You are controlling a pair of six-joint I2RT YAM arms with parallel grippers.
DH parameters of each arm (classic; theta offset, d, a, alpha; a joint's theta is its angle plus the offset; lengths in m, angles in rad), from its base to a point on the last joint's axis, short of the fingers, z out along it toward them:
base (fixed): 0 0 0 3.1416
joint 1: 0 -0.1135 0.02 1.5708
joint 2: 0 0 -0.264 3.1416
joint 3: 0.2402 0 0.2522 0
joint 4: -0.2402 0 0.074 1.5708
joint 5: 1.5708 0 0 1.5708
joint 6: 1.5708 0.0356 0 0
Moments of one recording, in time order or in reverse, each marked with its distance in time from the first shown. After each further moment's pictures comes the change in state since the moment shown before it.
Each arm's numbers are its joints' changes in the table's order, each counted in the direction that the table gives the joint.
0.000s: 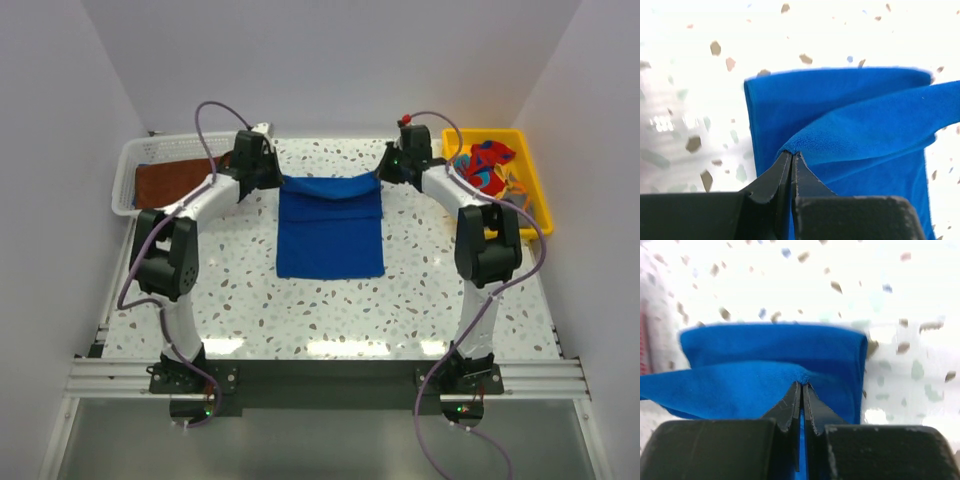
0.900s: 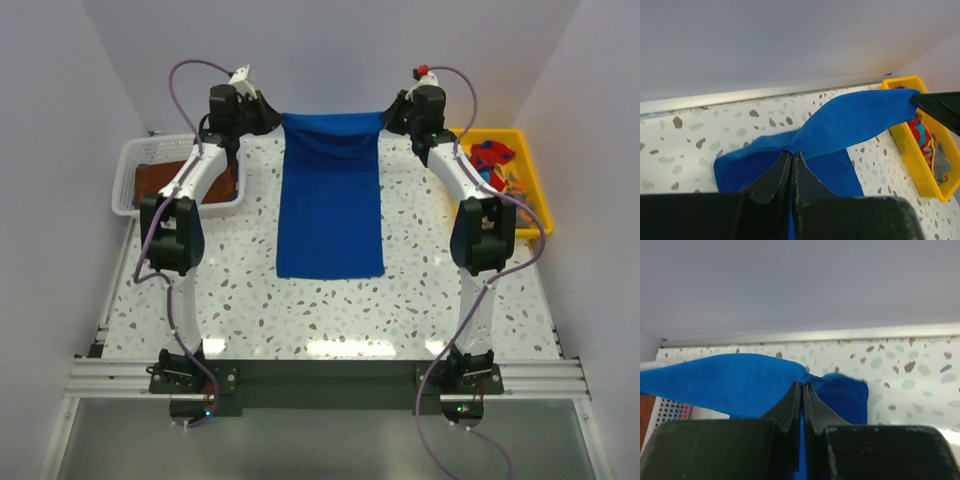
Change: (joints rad) left arm -0.138 0.249 0.483 0.201 0.311 -0.068; right arm 0.052 0.135 0.399 0.193 0.019 -0.047
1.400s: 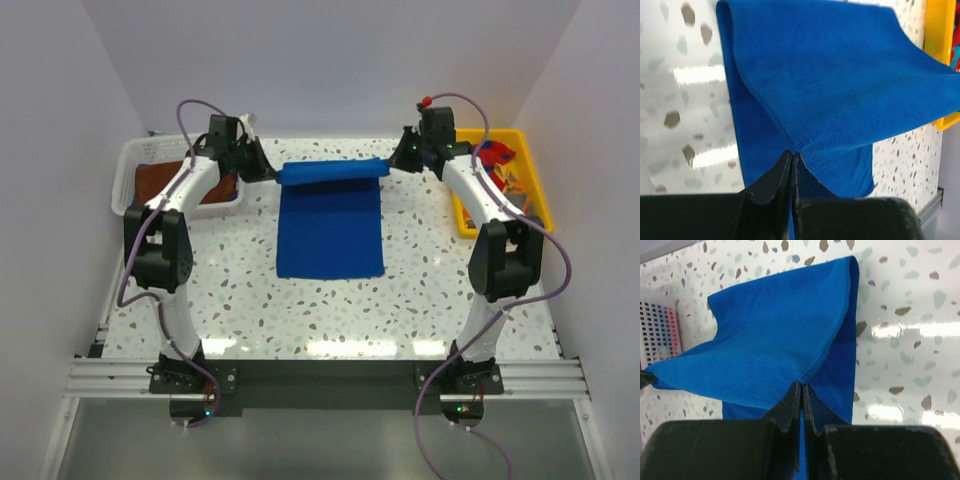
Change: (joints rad) left arm 0.000 -0.166 -0.227 -0.454 0.030 -0.010; right arm 0.000 -0.253 -0.271 -0.413 -0.049 0.041
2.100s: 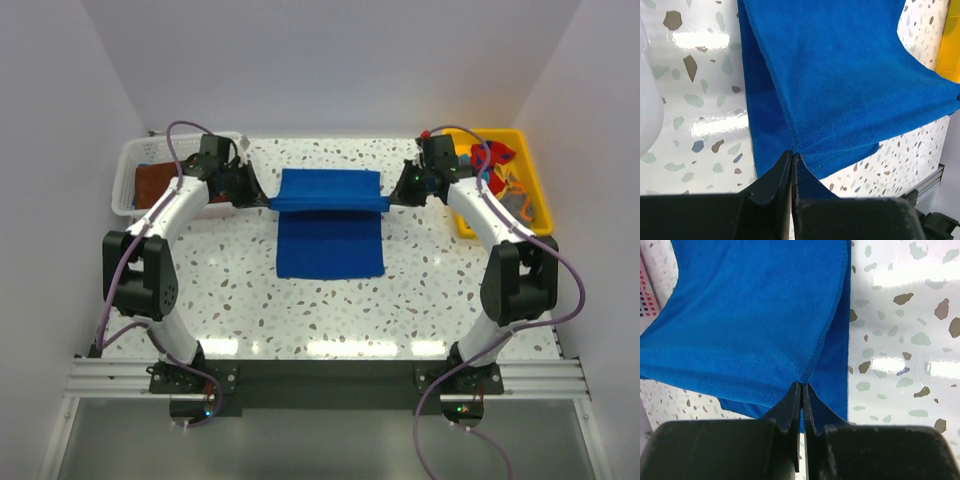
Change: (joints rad) left arm 0.001 -0.270 -0.309 -0.113 -0.018 0.003; right arm -0.015 -0.216 -0.293 -0.127 -0.050 0.031
